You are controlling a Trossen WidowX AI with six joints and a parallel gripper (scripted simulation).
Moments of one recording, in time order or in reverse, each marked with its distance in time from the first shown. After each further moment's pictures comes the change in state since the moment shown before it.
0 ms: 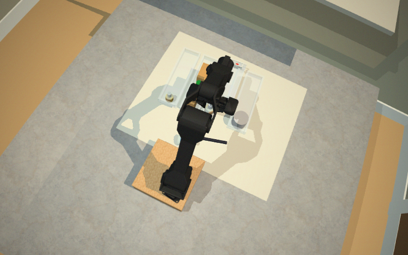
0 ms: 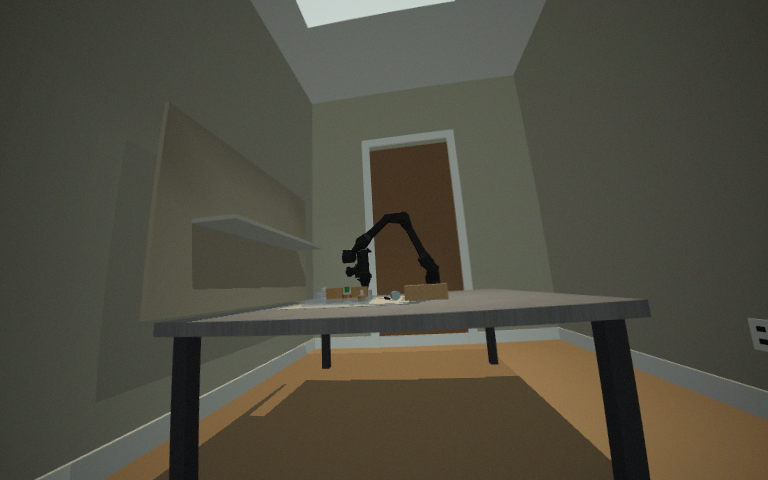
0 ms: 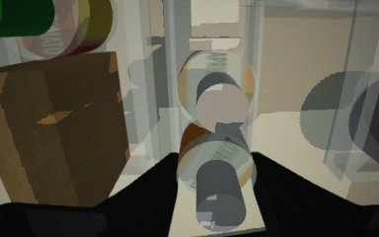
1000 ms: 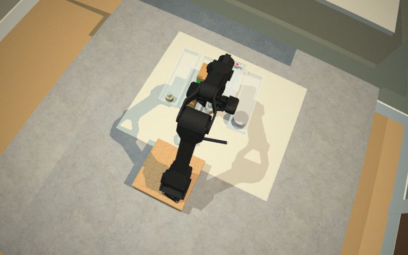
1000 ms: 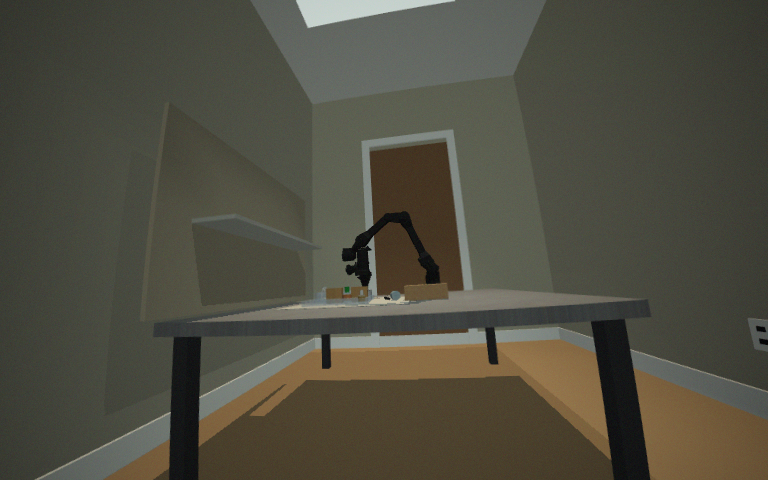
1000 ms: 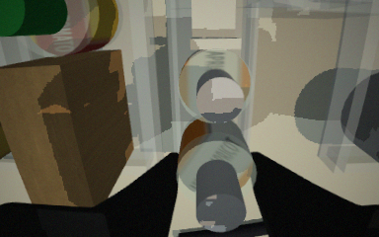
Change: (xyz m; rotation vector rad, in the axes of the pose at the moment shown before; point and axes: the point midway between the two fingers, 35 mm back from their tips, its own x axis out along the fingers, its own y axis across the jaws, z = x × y) arm -0.010 0.000 0.000 0.000 0.002 0.000
